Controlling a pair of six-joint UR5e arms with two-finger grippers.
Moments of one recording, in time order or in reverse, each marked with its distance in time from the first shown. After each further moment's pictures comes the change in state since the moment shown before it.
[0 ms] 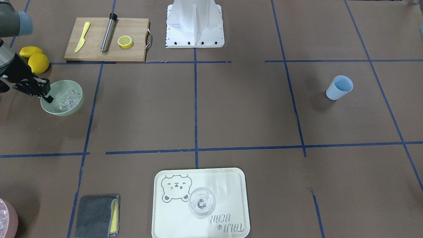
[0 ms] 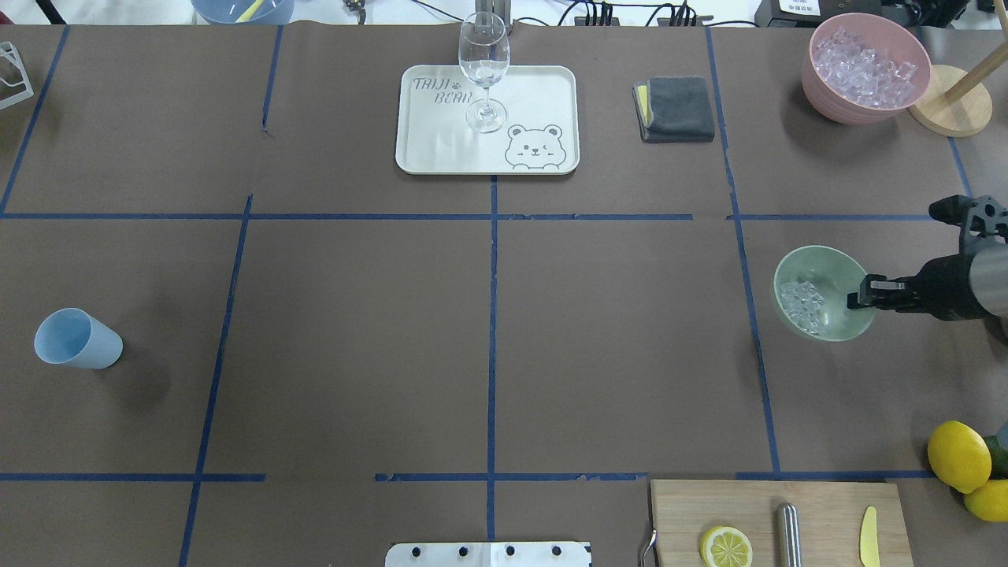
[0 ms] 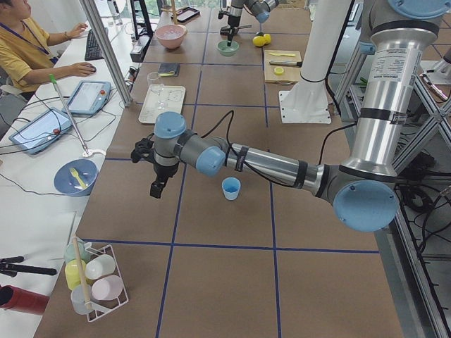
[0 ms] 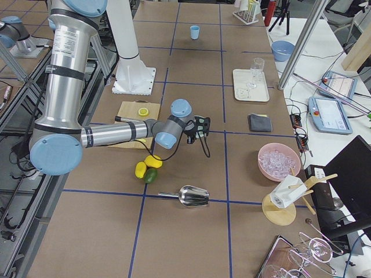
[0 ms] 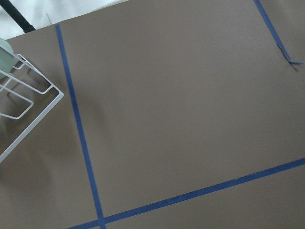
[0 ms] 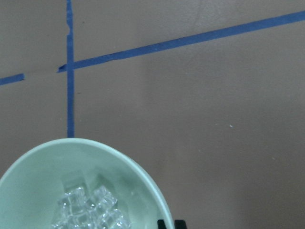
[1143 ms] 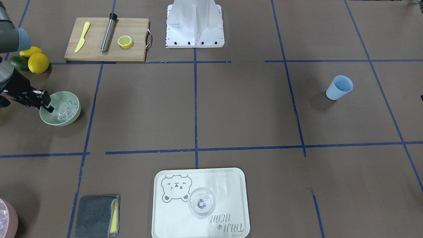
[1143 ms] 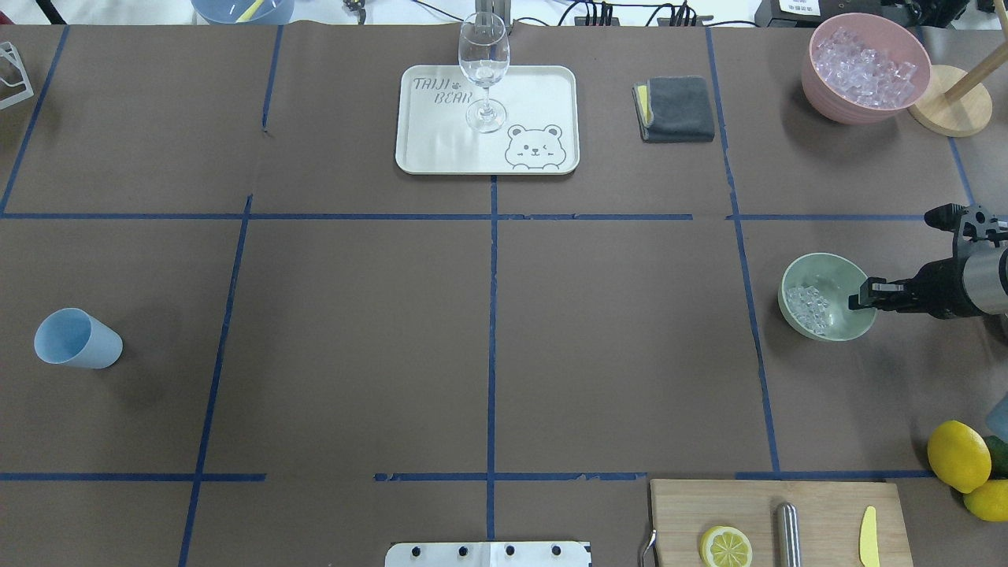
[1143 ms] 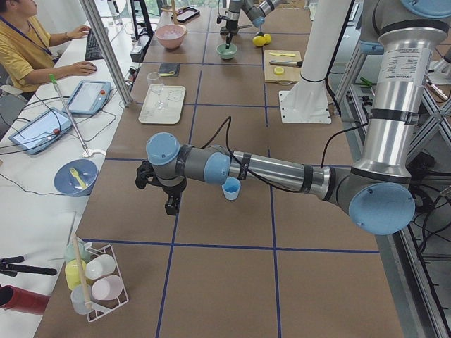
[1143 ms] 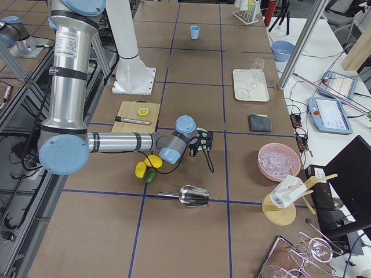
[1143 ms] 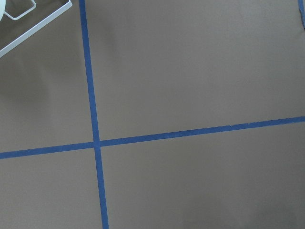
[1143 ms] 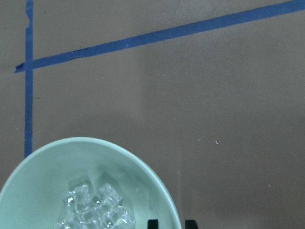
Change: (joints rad) left arm -0.019 0.071 0.020 0.054 -0.102 0.014; right arm 0.012 0.081 -0.163 0.068 0.048 -0.008
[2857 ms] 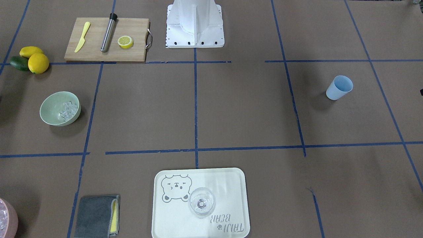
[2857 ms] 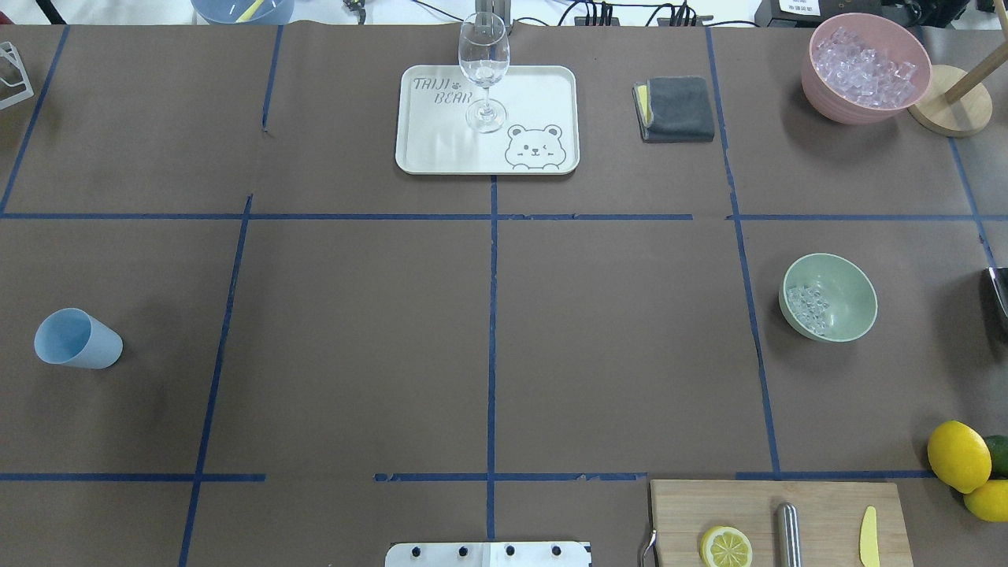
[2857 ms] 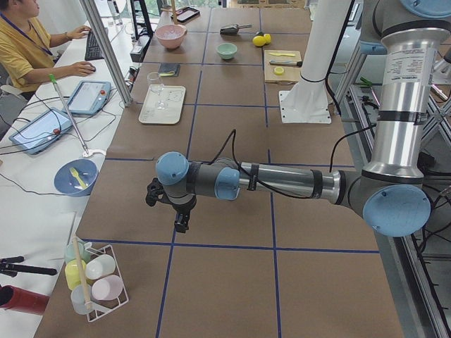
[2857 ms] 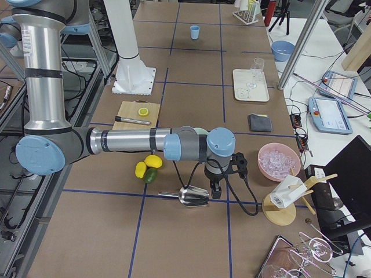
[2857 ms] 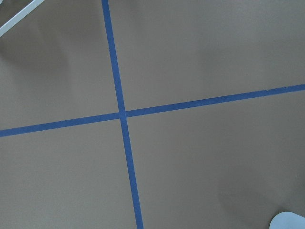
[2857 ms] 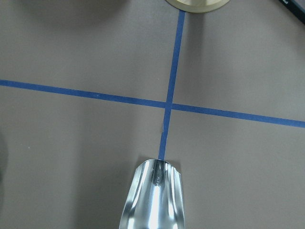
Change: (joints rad) left arm 0.001 0.077 0.019 -0.011 0.031 0.099; right arm 0.691 0.166 0.067 -1.126 0.210 -1.306
